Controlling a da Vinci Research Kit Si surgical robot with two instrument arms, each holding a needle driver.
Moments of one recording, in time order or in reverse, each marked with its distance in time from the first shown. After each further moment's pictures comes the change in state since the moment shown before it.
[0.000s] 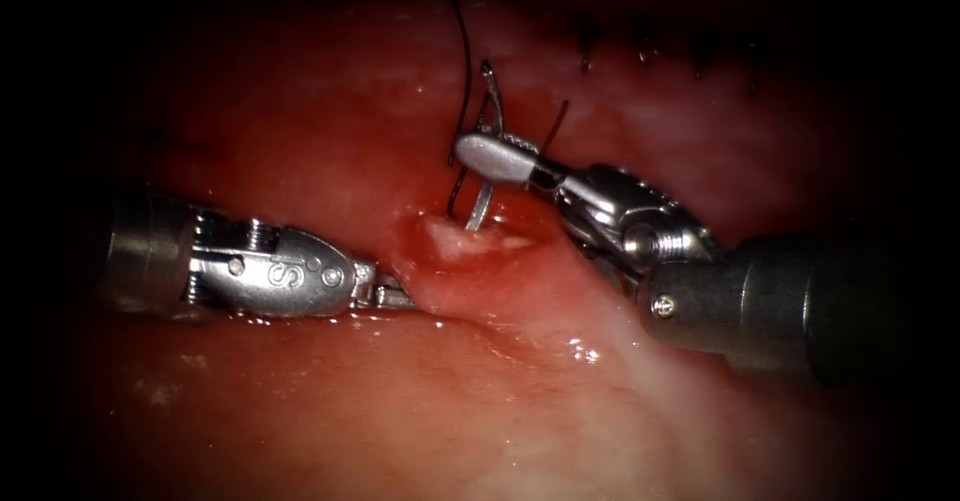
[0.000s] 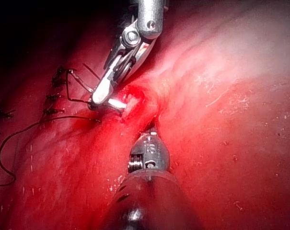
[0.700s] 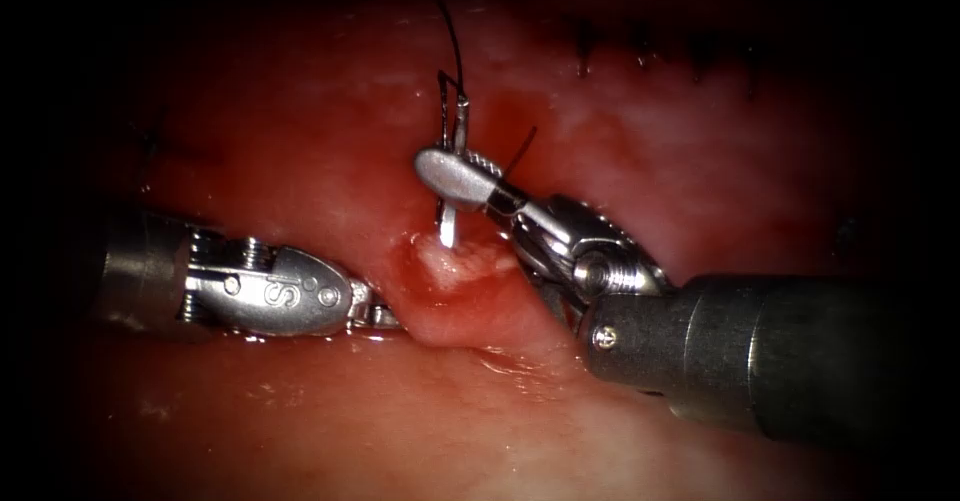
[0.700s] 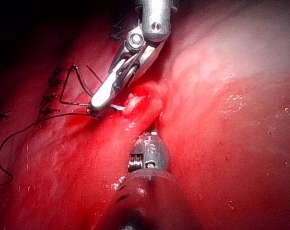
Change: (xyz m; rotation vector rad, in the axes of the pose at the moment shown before) right arm -0.005 -0.004 0.002 0.072 -0.028 0.070; left arm 0.000 0.000 0.000 0.000 0.000 0.001
